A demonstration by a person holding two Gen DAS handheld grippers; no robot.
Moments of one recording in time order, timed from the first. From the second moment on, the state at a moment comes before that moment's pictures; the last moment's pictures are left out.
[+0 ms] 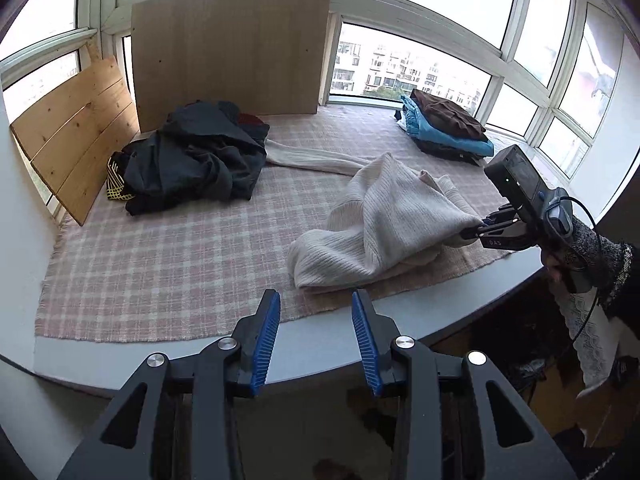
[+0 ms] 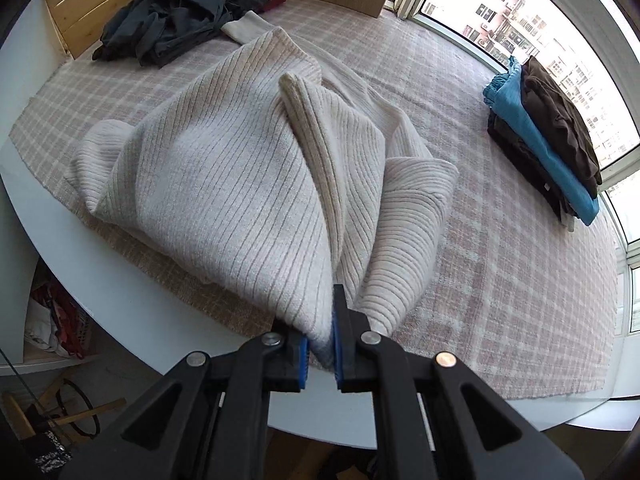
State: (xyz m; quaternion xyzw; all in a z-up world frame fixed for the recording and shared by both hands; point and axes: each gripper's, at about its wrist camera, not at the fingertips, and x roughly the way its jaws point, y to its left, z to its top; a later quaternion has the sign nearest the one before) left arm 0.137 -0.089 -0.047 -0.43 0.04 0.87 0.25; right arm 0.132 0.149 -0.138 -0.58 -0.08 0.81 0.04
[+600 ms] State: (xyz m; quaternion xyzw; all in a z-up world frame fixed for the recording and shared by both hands) left arm 0.011 0.041 -0.115 -0.48 0.10 0.80 0.36; right arm 0.128 0.211 -0.183 -0.57 -0.07 0.81 -0.06
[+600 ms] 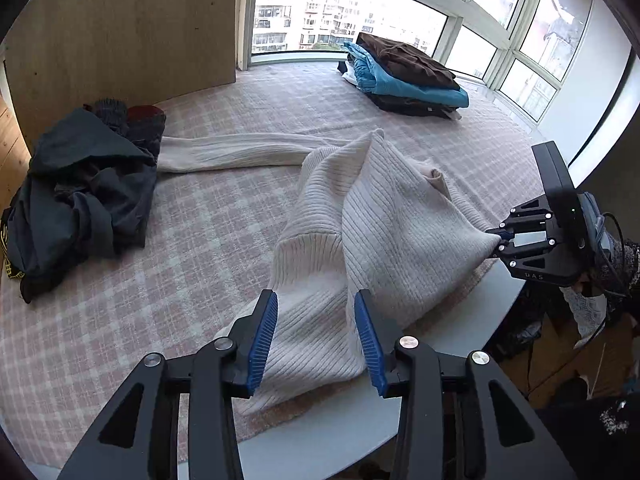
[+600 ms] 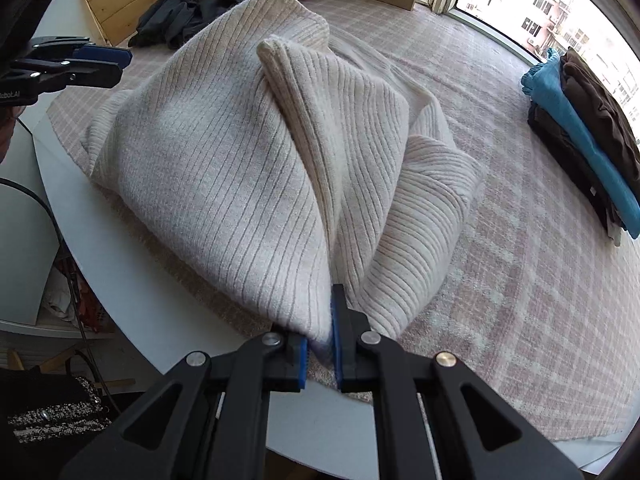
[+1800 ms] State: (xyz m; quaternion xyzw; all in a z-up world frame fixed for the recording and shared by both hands) left arm -0.045 0.054 -0.127 -0.50 0.17 0.78 0.34; right arm 0.085 0.264 -0.119 -0.53 -0.05 0.83 -0.17
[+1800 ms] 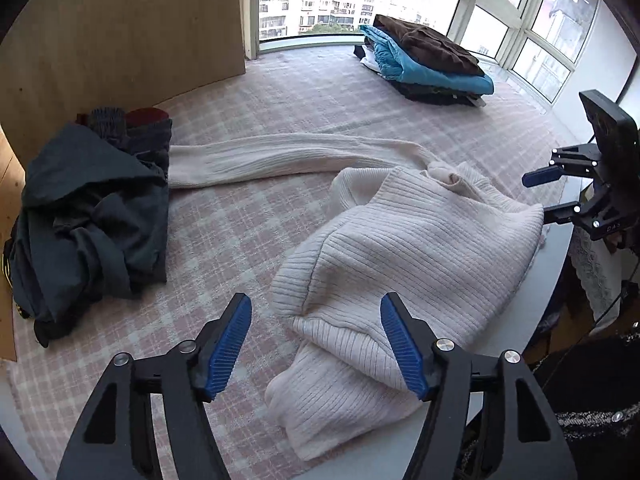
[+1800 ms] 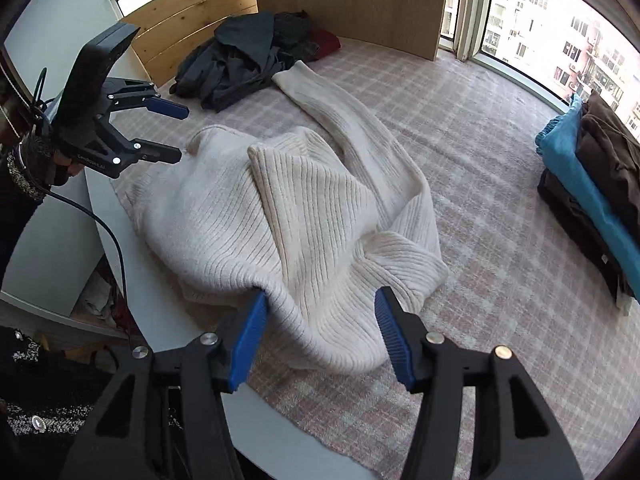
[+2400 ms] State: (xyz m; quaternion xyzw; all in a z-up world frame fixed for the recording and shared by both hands) left arm -0.002 -0.004 -0.130 -0.56 0.09 0.76 0.32; right arm 0.001 0.223 -0.165 -0.56 -0.11 0.76 -0.30
